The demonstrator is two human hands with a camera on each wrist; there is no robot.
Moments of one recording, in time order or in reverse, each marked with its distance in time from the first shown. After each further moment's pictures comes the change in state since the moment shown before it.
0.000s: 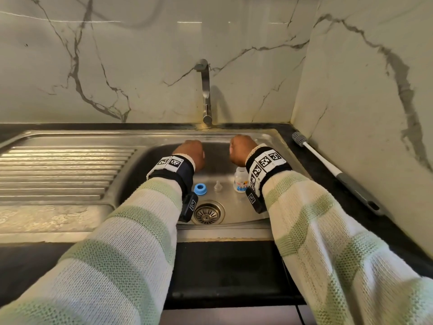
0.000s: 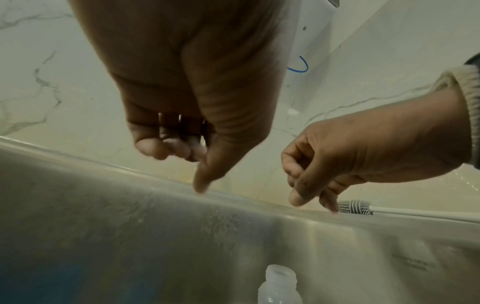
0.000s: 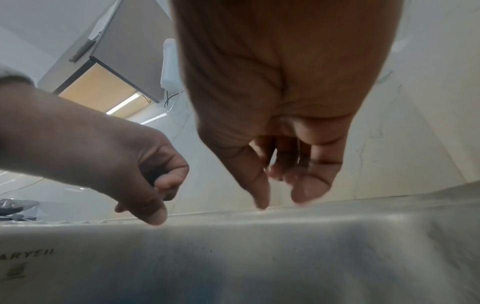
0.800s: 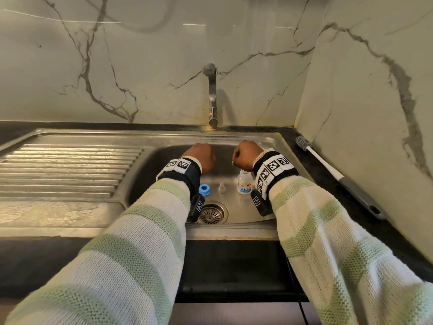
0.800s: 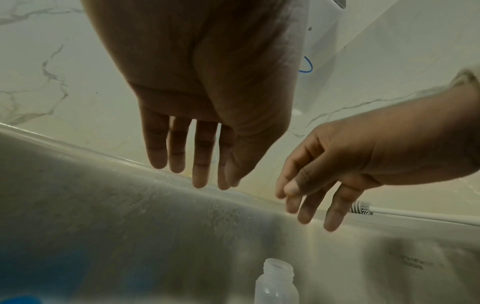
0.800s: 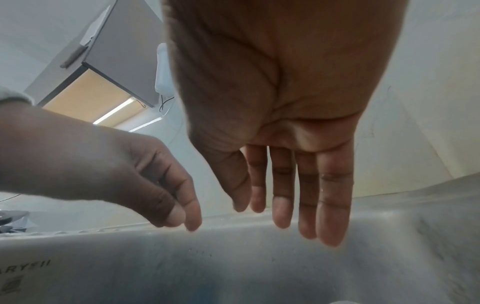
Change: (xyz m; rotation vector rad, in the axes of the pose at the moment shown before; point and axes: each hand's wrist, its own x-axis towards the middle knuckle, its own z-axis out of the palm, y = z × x) left_hand -0.002 0.000 0.005 -0.052 -0.013 0.056; right_hand -0.006 0.003 0.003 0.052 -0.071 0.005
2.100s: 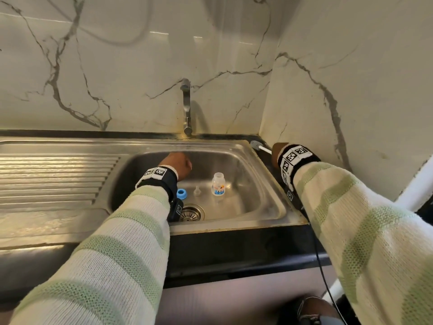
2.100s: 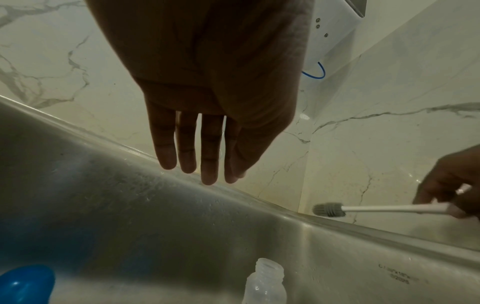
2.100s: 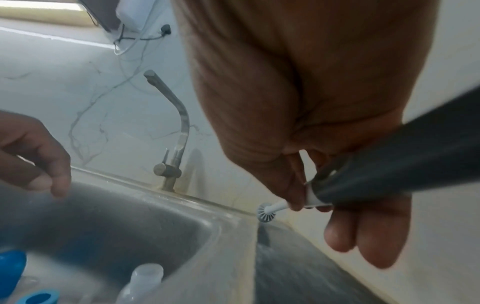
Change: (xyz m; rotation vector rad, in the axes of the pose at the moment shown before) left_hand -0.010 -0.007 -0.003 -0.159 -0.011 0.020; right_hand -0.129 0.056 -0.113 -0.681 0.032 0.274
